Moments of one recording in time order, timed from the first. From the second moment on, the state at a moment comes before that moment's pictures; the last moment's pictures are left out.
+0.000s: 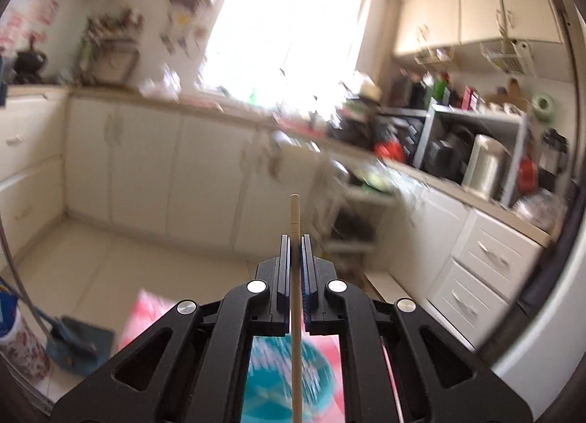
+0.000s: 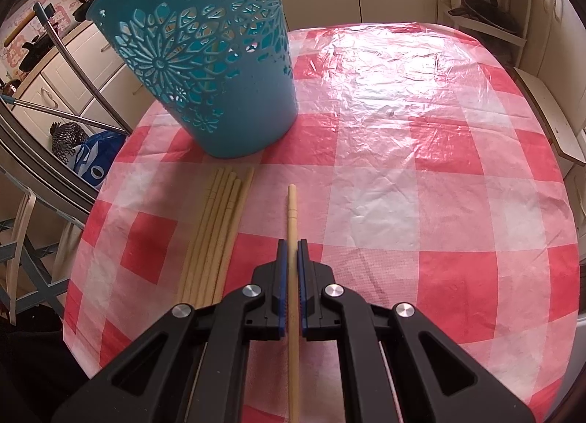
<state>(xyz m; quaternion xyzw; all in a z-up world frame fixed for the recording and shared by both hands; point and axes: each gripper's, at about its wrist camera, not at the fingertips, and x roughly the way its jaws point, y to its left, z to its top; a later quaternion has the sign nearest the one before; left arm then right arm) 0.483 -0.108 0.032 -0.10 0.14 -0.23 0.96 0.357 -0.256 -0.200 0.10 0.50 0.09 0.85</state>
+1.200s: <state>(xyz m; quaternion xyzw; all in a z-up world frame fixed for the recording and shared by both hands) 0.428 -0.024 -0.085 -0.12 0.32 -0.08 0.94 0.338 -0.274 -0.183 0.17 0.47 0.13 0.86</state>
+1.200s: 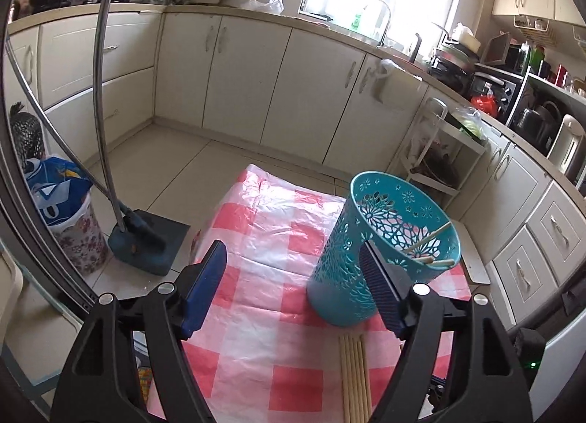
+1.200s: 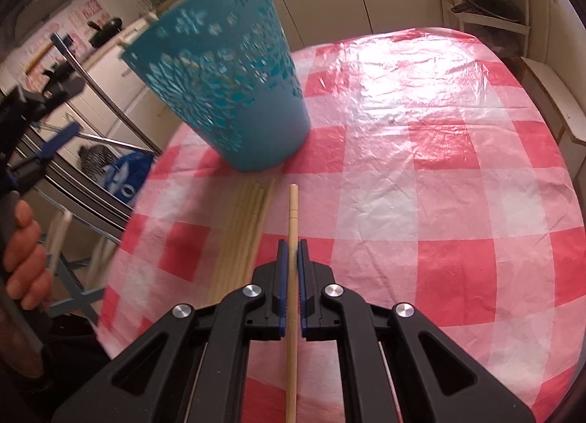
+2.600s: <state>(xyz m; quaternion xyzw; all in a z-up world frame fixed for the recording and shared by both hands) 0.424 0.011 -0.069 -0.18 0.30 -0.06 0.93 0.353 -0.260 -0.025 0.17 0.15 0.05 0.97</state>
